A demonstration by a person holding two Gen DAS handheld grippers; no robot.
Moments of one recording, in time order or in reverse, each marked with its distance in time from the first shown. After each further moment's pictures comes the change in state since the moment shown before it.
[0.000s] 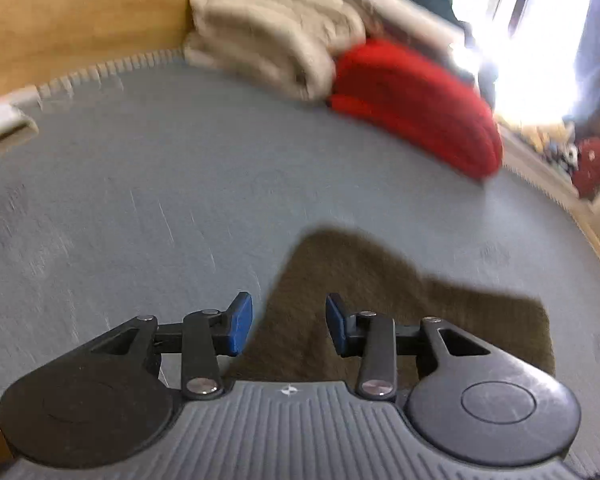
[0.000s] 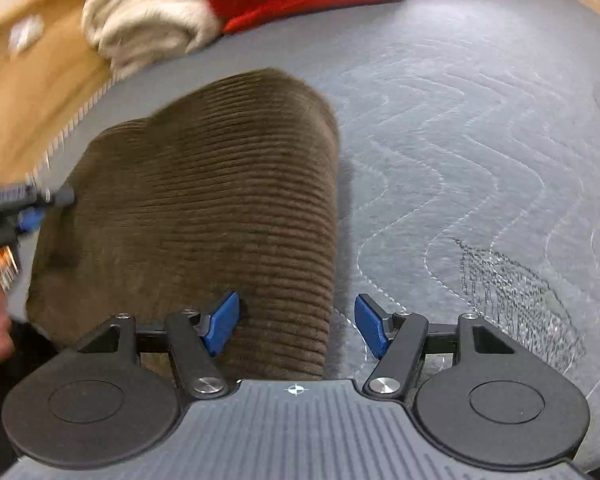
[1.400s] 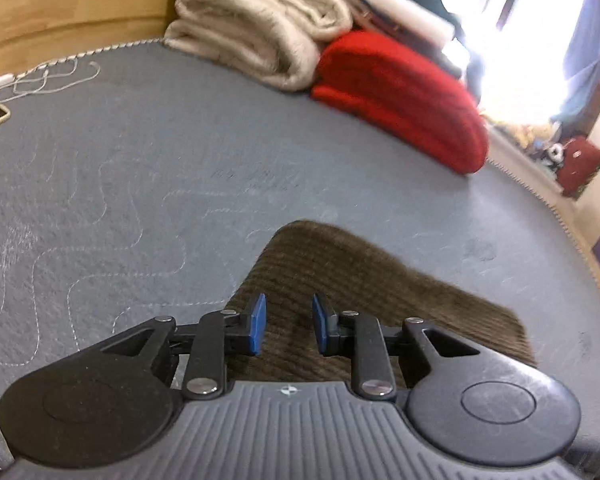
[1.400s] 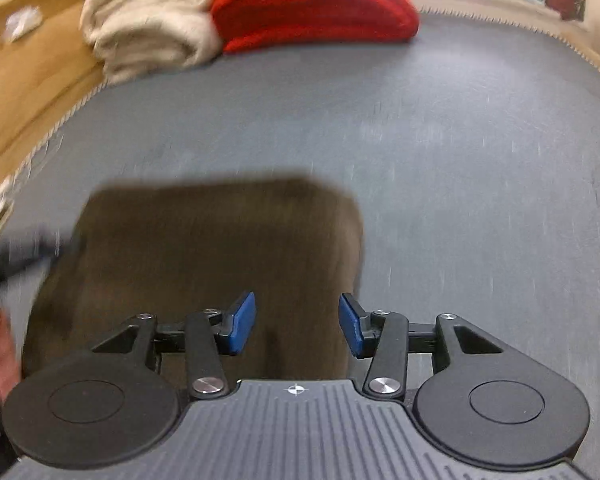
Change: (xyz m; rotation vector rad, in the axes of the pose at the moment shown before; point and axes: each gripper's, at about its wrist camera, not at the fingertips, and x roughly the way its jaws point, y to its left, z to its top) left arm 0.021 -0.003 -0.003 -0.019 0.076 -0.105; right arm -0.006 0.024 0.044 -0.029 0.002 -0.073
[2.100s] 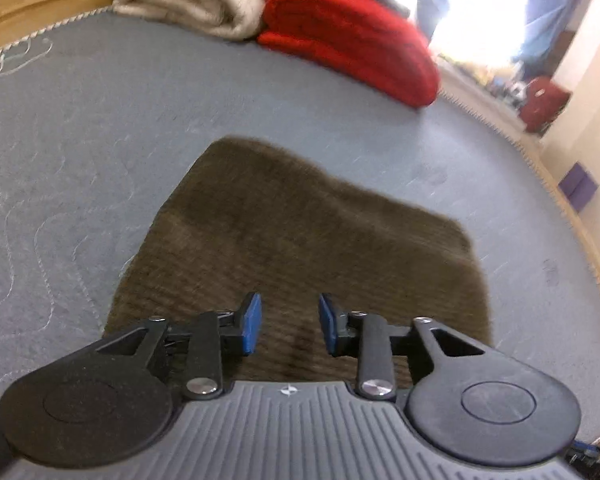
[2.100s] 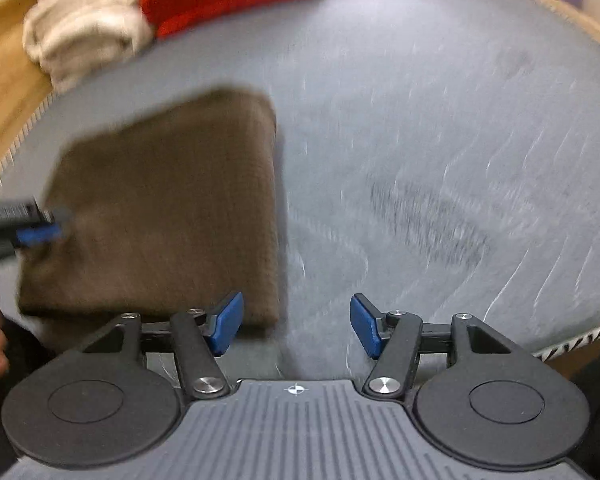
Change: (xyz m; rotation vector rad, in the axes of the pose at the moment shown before) left arm -0.035 -0.043 -0.028 0.097 0.150 -0.093; right arm -0.079 -0.032 -0.073 0.243 -0.069 -0.055
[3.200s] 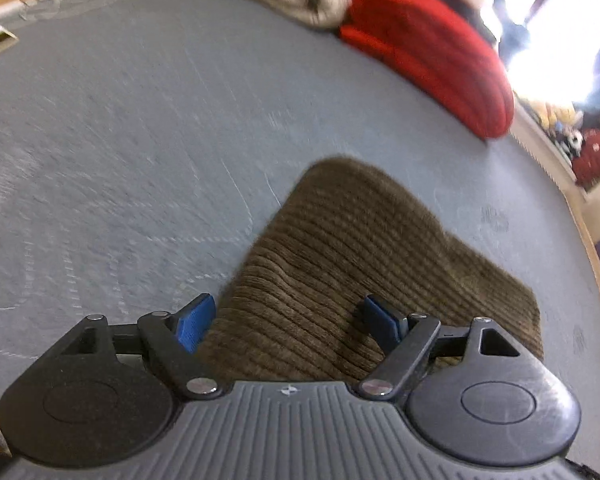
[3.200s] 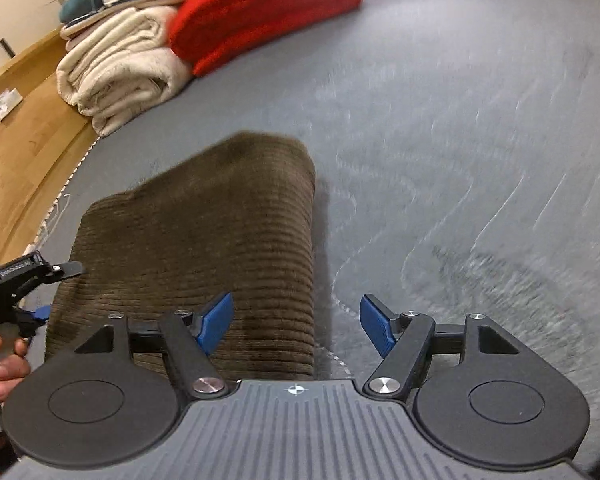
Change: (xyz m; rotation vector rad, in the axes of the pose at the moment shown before) left arm 0.061 0.070 0.032 -0.211 0.096 0.069; right arm 0.100 -0.026 0.050 0.082 0.043 0.238
